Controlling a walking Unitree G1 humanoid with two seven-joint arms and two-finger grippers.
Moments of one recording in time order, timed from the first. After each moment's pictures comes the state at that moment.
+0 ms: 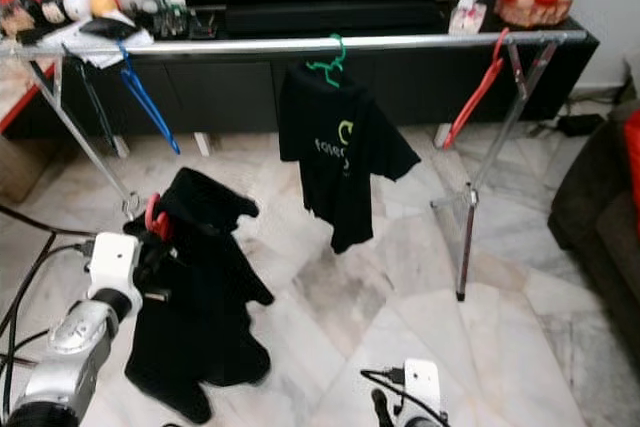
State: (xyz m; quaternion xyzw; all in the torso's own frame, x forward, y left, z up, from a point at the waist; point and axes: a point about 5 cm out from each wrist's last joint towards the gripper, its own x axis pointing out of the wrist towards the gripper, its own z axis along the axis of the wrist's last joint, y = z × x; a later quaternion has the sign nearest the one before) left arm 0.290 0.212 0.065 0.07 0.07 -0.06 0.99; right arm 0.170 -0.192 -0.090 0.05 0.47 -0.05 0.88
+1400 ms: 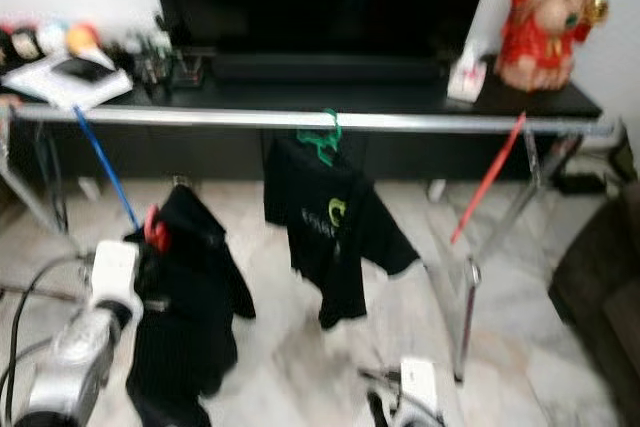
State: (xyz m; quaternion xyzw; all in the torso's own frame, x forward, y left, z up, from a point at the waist) left arm 0.285 0.220 0.056 0.07 0.09 -0.04 0.99; right arm 0.173 -0.183 -0.089 0.06 0.47 -0.03 0.88
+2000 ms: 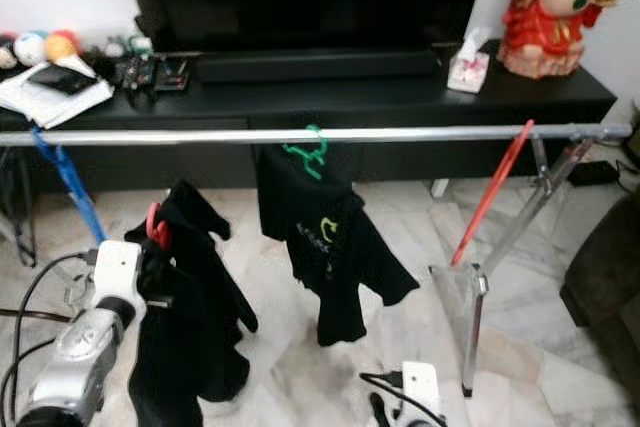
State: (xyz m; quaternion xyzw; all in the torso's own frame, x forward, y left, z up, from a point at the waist) left arm 0.287 0.203 0.054 0.05 0.08 -0.06 0.99; right arm 0.167 -0.199 -0.090 0.05 0.48 -0.04 0.88
